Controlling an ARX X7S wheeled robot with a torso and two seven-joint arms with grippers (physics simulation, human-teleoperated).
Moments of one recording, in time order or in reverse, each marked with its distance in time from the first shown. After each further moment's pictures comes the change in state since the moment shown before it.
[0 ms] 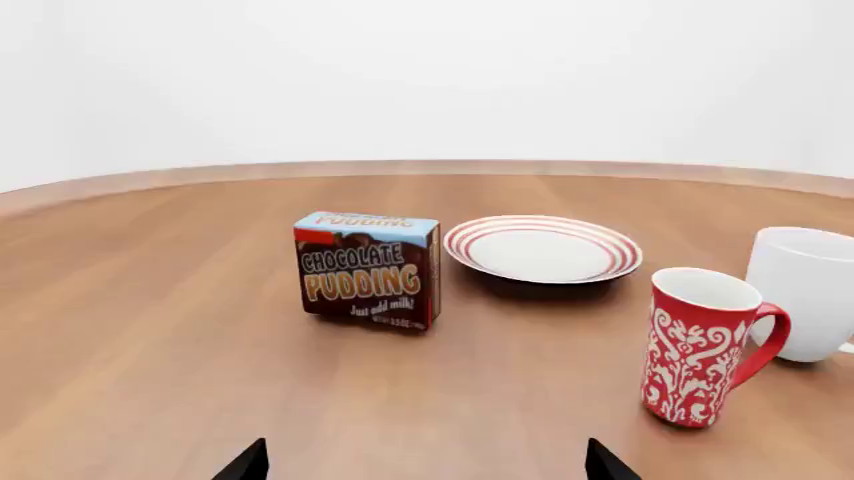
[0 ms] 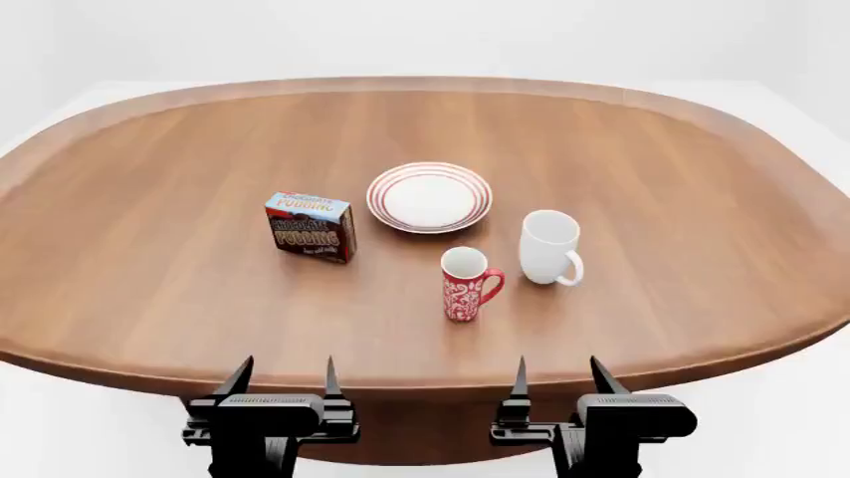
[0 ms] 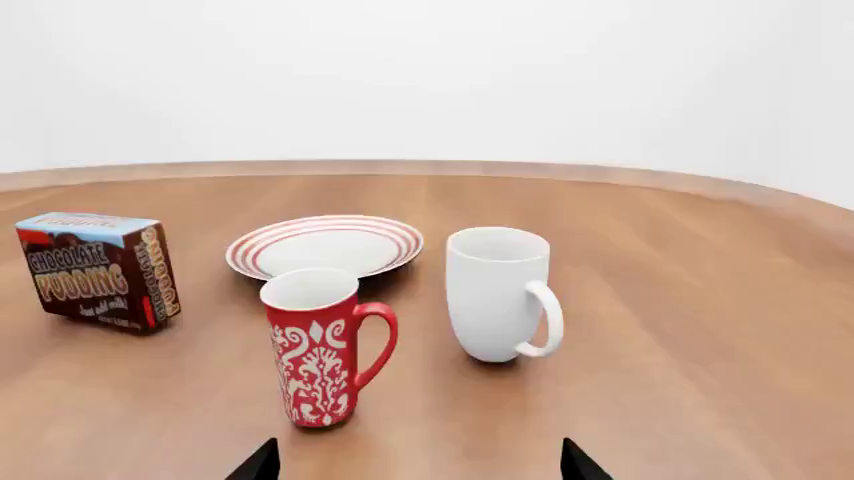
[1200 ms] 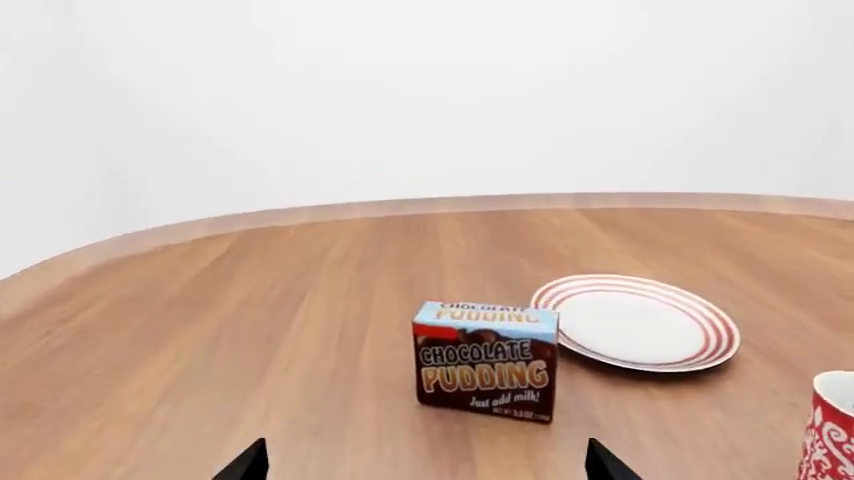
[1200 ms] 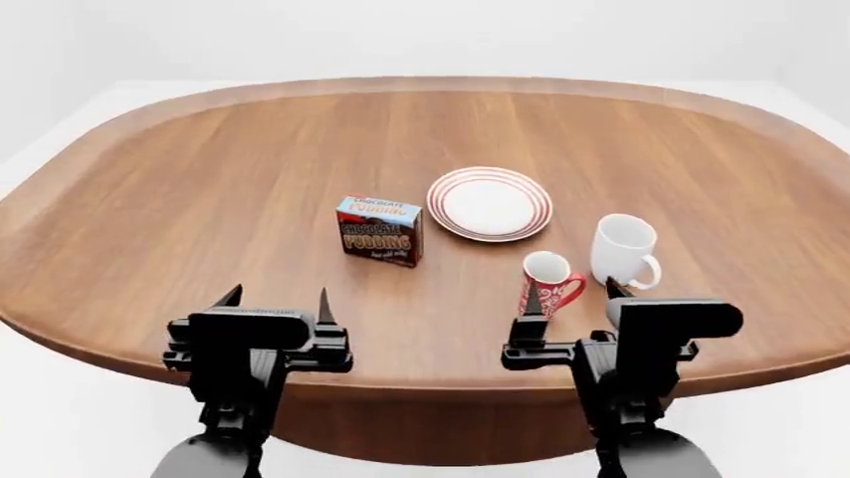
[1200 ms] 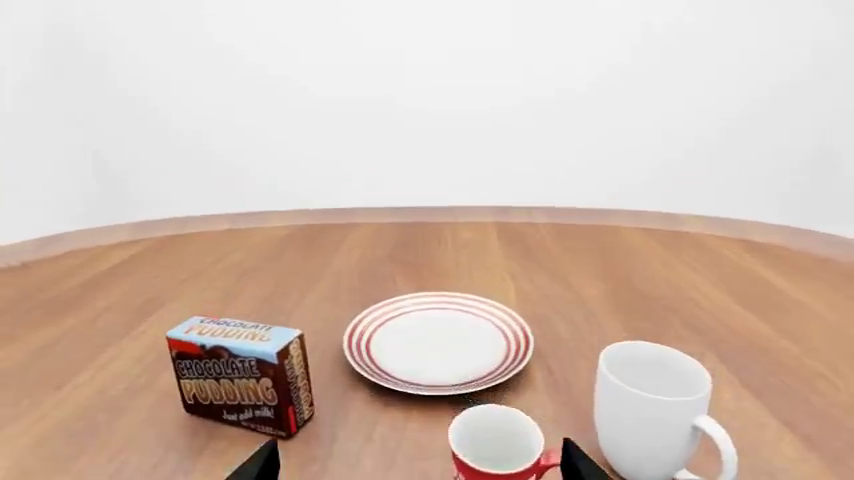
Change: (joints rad) left arm -0.183 -0.134 0.092 0.328 -0.130 -0.479 -0.108; right arm 0.194 0.157 -0.067 -0.424 0.225 0.570 0.123
